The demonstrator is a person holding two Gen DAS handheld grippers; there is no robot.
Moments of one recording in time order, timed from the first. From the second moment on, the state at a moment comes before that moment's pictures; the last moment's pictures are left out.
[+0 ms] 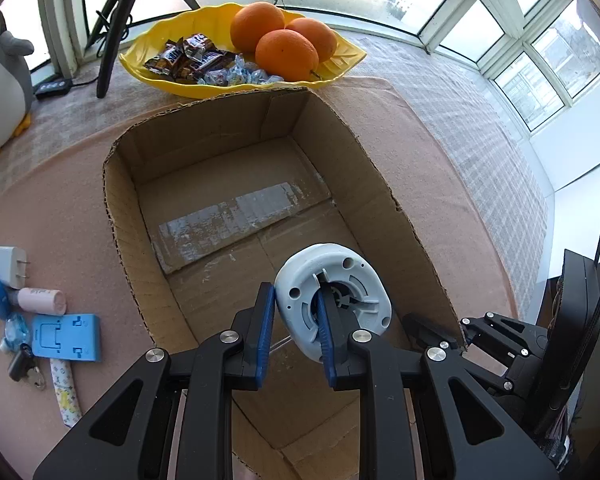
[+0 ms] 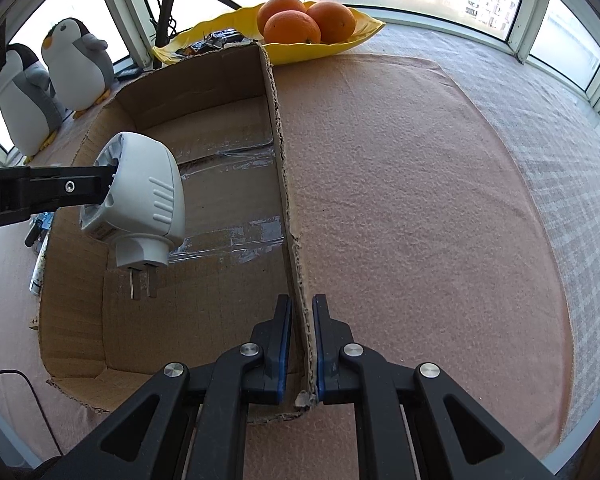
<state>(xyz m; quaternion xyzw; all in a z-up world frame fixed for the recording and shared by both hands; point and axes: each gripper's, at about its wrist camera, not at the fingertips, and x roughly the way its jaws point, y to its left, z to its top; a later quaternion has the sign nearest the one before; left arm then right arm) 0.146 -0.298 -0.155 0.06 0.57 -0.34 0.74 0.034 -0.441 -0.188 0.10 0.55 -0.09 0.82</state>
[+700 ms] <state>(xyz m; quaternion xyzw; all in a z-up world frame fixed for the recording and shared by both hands) 0.155 -0.283 -0.120 0.07 0.54 -0.35 0.76 0.038 -0.442 -0.198 0.10 0.56 -0.08 0.82</state>
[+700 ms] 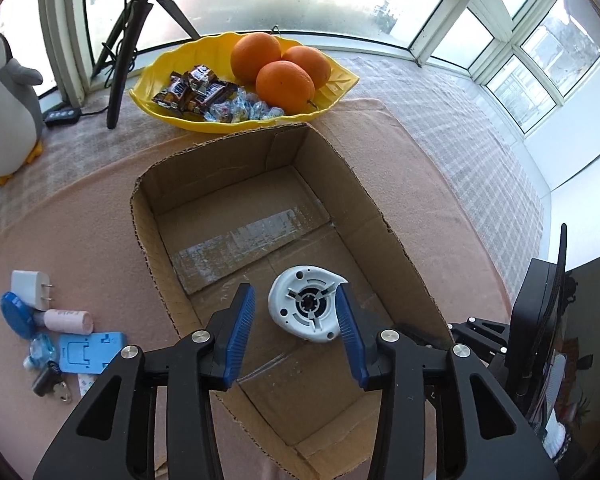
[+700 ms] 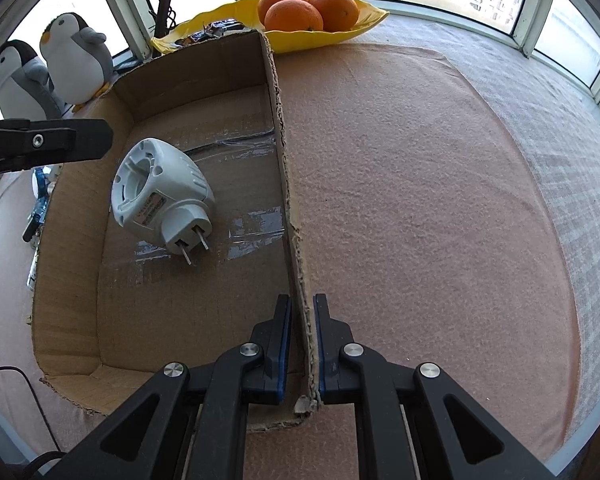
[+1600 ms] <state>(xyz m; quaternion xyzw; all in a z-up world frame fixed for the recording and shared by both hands) 0.087 -0.104 -0.154 0.21 0.49 -0.34 0.78 0.038 -0.439 -0.199 0.09 0.56 -0.08 0.82</state>
